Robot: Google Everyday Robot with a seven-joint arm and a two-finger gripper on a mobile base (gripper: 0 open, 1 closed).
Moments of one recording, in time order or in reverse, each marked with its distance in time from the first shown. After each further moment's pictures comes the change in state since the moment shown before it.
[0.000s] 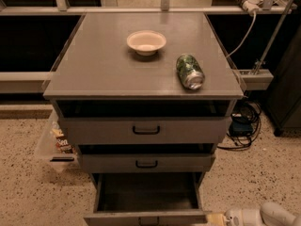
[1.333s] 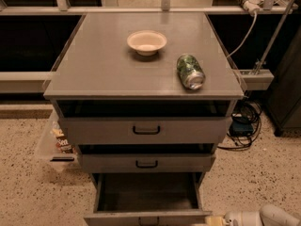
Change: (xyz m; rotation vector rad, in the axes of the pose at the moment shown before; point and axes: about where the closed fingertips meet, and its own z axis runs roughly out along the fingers) arm 0.012 0.017 -0.003 0.018 0.014 0.010
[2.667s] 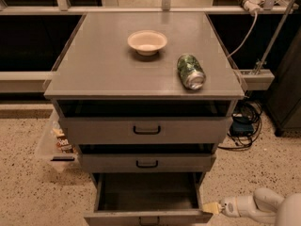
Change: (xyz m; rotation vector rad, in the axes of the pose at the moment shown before) arm -0.052 -0.005 0.011 -0.020 0.038 0.062
